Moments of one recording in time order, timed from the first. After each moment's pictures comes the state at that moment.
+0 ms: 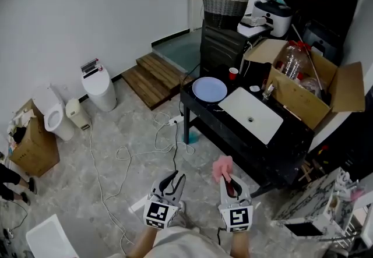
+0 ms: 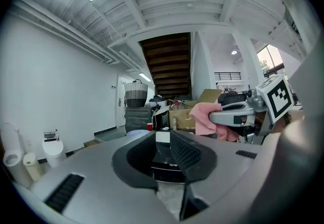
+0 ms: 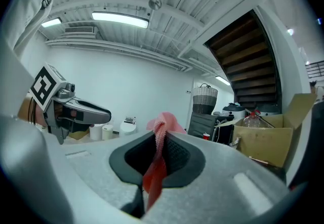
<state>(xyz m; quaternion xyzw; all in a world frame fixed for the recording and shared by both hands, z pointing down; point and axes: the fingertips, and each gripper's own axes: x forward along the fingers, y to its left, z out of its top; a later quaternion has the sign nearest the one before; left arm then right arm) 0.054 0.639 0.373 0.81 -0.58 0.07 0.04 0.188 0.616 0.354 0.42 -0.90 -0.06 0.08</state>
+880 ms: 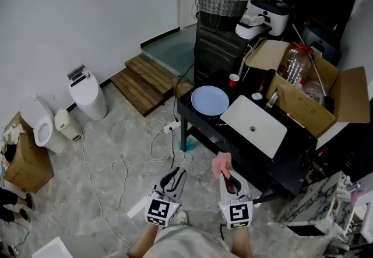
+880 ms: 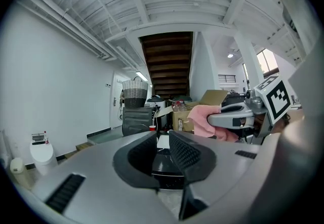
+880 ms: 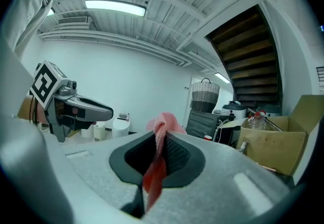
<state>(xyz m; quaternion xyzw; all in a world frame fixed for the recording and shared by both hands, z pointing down) -0.012 0.493 0.372 0.83 -0.55 0.06 0.04 0.116 0.479 0.361 0.44 -0.89 -0.07 0.11</state>
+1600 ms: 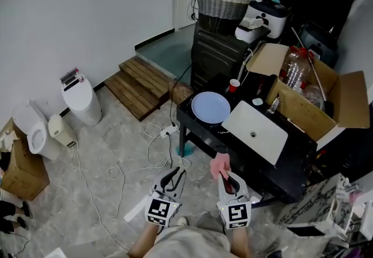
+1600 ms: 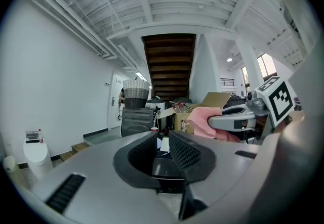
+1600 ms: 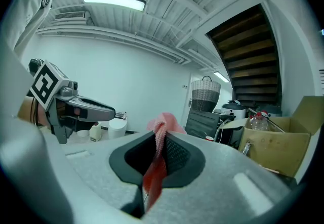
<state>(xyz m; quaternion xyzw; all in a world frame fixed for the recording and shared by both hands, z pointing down) -0.051 0.437 0.376 0.84 -0.54 0.04 0.05 0.075 0.432 0.366 0.46 -0.88 -0.06 0.12</state>
